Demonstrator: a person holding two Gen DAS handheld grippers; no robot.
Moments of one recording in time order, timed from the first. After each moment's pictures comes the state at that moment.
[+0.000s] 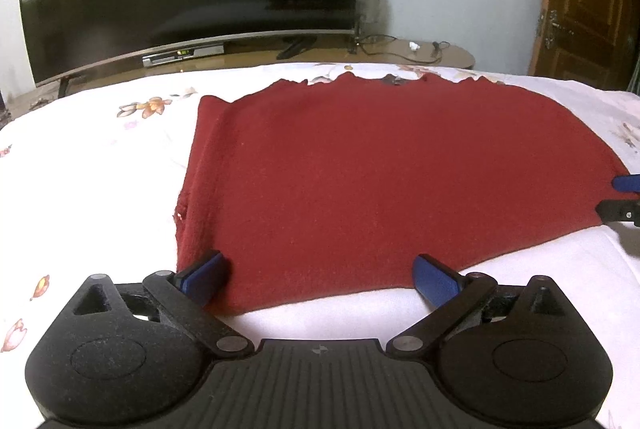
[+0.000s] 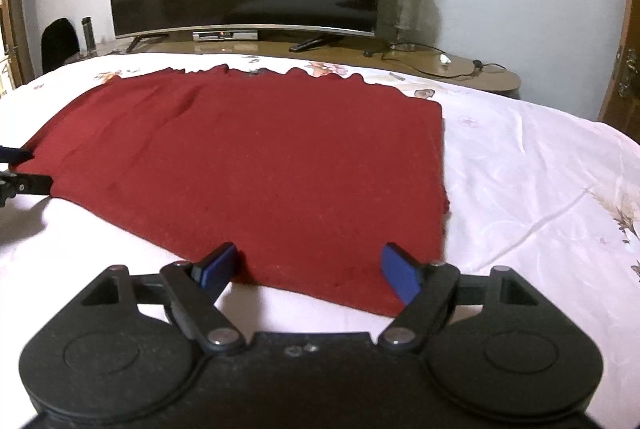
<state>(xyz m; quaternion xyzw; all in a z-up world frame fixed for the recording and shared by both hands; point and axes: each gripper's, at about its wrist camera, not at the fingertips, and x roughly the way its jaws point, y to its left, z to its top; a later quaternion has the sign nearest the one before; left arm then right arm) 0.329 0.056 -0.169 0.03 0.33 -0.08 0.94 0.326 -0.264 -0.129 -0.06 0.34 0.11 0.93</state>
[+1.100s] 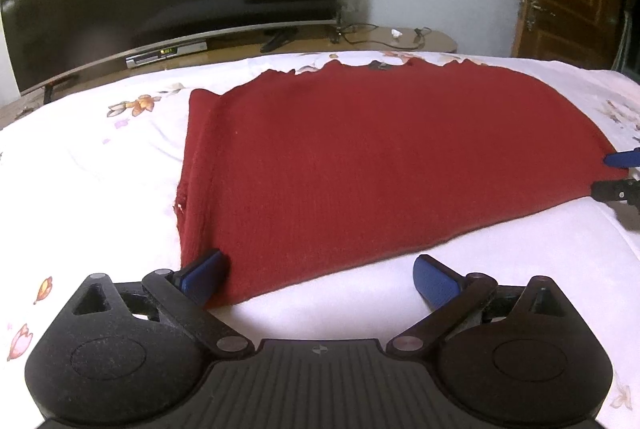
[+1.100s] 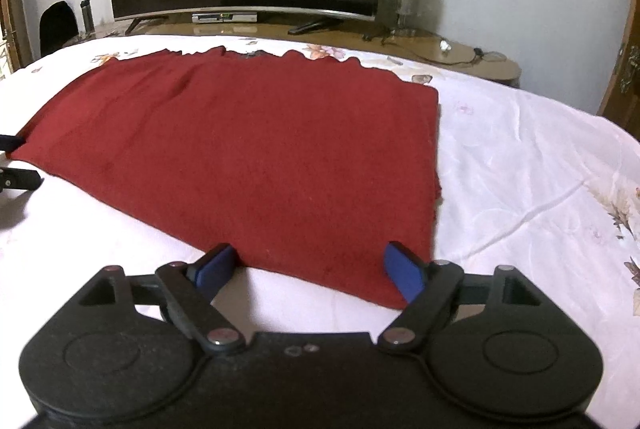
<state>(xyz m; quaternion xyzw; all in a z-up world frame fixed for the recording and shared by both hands) 0.321 0.061 -0.170 0.05 0.34 -0.11 0.93 0.326 -0.270 -0.133 -0.08 0.36 0.11 0.92</state>
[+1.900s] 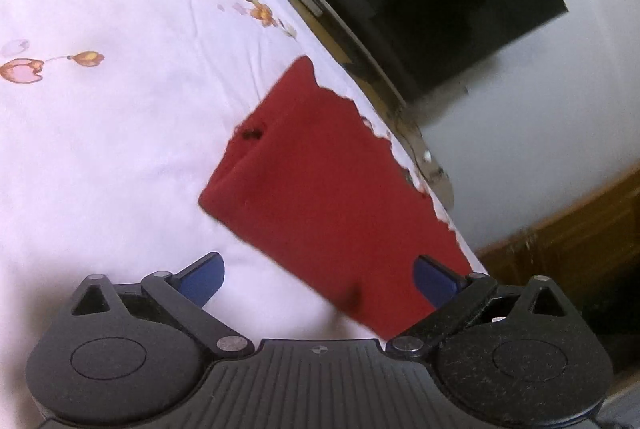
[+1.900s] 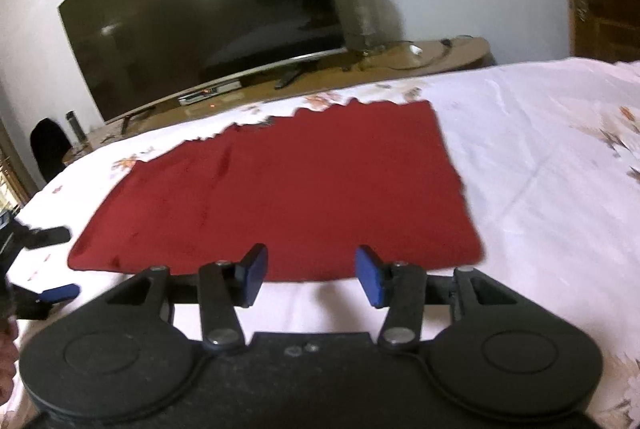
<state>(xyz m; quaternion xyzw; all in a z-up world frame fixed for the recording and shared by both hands) 0.298 0.136 -0.183 -0.41 0.33 -0.05 0.85 0.285 -0.252 -0.090 0.09 0.32 0.09 0.94</state>
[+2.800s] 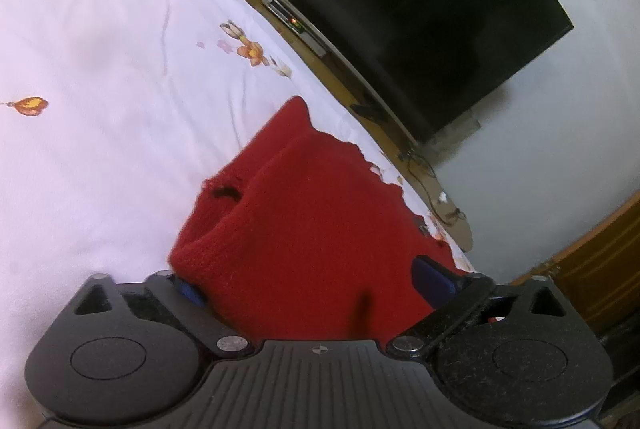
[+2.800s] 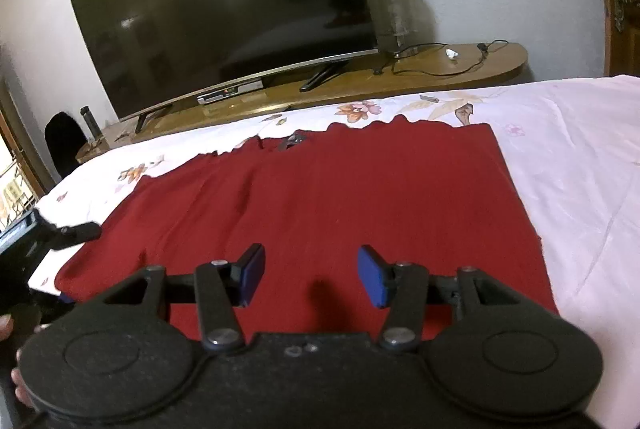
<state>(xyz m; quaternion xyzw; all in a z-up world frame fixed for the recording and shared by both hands) 0.335 0.118 -0.184 -0.39 0.28 0.00 0.88 0.352 -0.225 -0.096 0.09 0.32 0.11 0.93</state>
